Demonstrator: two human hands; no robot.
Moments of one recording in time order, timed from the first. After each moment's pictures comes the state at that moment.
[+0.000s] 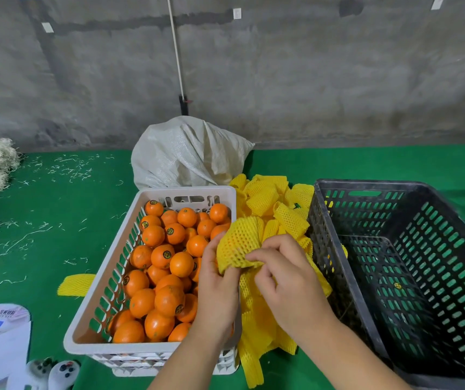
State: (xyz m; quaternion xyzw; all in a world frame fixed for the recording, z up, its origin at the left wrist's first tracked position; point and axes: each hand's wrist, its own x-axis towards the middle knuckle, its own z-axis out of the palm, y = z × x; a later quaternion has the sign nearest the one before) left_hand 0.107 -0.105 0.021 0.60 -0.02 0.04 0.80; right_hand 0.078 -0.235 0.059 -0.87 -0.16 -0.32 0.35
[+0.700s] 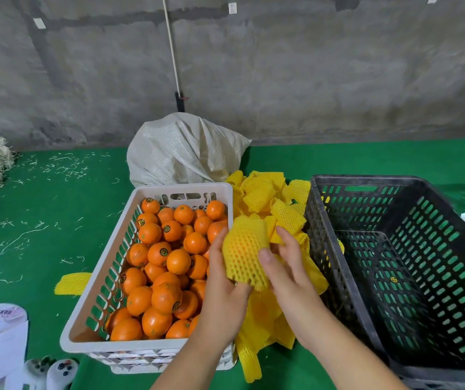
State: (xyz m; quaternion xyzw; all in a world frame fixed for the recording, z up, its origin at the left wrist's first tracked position) left_hand 0.092 -0.104 0.017 0.71 -0.13 0.04 0.69; right_hand 0.068 -0.237 0.048 -0.68 0.03 -0.01 0.73
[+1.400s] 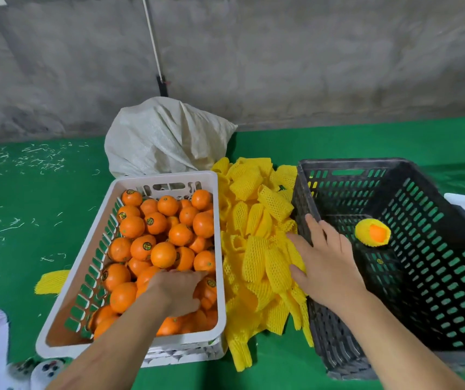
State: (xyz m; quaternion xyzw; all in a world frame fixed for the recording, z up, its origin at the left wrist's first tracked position) left_hand 0.182 -0.031 -0.043 0.92 -0.25 -0.27 -0.12; right_hand 0.101 -0.349 -0.018 -1.00 0.03 -0.05 0.02
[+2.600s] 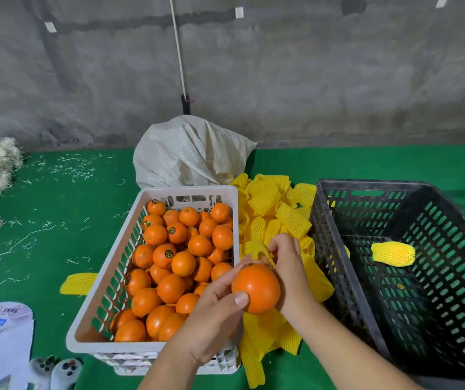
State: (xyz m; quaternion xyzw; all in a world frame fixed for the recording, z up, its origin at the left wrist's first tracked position) left_hand 0.092 -0.071 0.006 0.54 -0.09 -0.23 0.80; right_hand 0.103 -0.231 0.035 -0.87 0.02 -0.11 0.49
